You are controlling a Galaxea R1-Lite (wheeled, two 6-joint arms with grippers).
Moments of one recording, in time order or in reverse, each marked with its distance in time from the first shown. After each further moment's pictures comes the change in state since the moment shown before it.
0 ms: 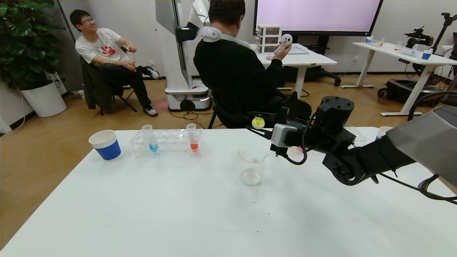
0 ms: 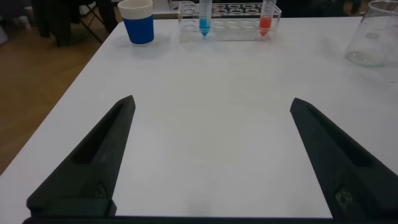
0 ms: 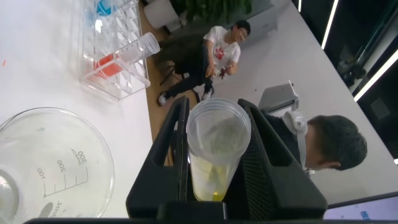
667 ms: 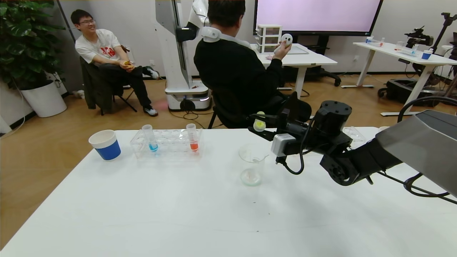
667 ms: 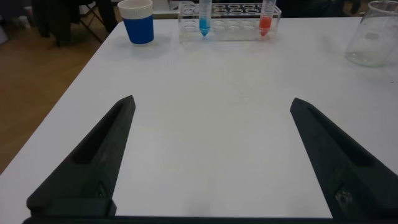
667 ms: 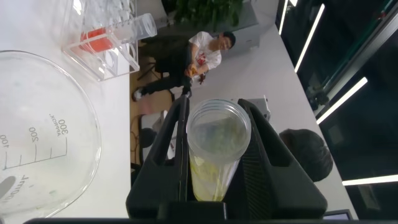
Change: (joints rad) left arm 0.000 0.000 0.000 0.000 0.000 0.000; right arm -0.026 0.060 -0.022 -0.061 0.038 -0.180
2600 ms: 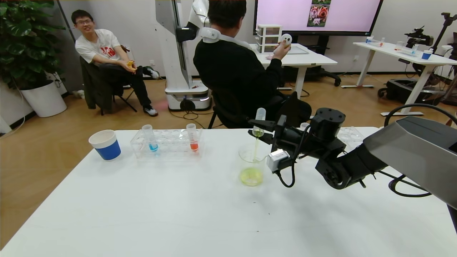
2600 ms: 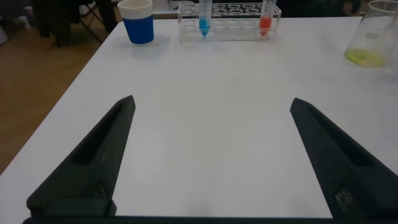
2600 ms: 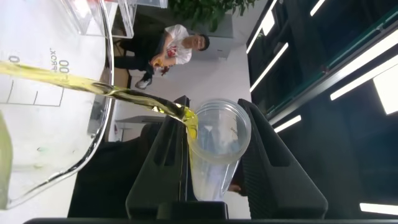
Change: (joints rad) left arm 0.000 0.000 0.000 0.000 0.000 0.000; right arm -0.005 0.066 -0.012 -0.052 -0.008 -0.380
